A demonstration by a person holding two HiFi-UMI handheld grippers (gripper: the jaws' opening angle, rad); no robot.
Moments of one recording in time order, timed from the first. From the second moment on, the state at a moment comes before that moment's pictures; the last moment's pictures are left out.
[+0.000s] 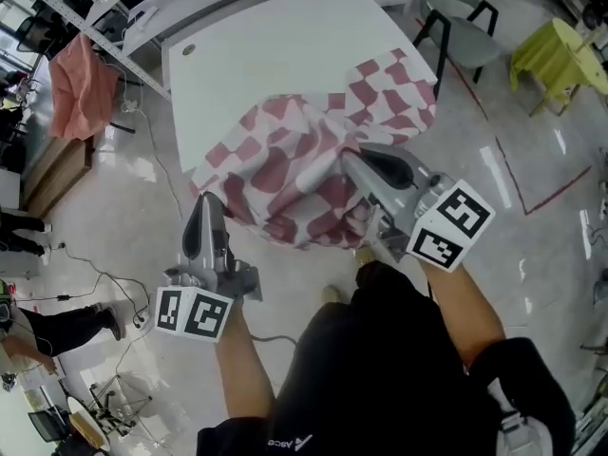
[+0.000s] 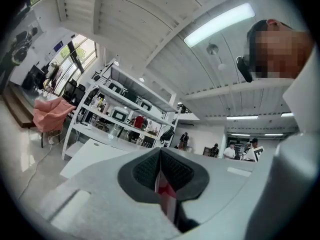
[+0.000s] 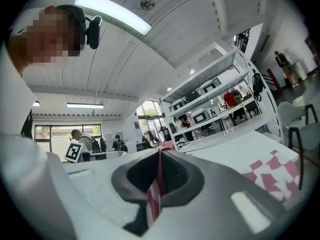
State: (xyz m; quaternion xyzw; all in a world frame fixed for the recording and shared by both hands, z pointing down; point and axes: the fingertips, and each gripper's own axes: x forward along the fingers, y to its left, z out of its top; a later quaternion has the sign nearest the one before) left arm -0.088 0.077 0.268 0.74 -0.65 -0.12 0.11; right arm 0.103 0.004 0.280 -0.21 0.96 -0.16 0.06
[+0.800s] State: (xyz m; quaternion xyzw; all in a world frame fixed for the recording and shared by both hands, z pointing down) left arm -0.032 0.198 0.222 0.77 -0.61 -0.16 0.08; right arm 0.155 0.132 0.226 -0.23 0.96 -0.13 0.11
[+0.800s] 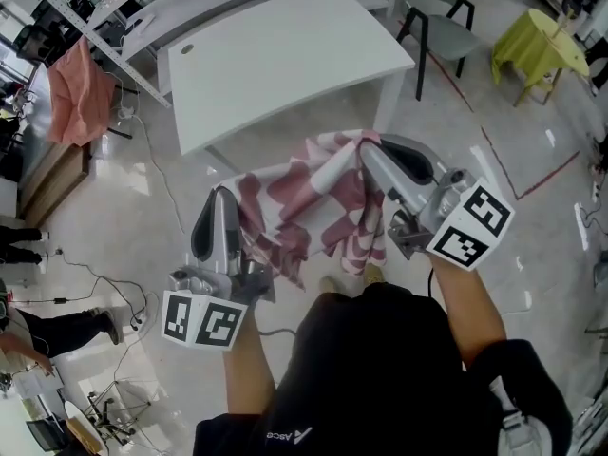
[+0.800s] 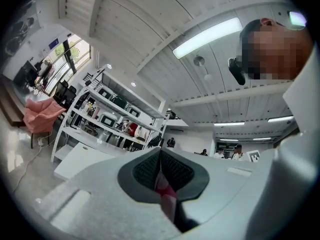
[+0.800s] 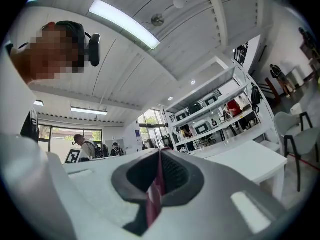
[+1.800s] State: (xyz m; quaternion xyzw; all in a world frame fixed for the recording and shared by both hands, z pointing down) left arm 0.024 0.163 0.216 0.79 -0.59 -0.15 0.08; right arm 0.224 0.107 0.228 -0.28 0.95 -0.11 0.10
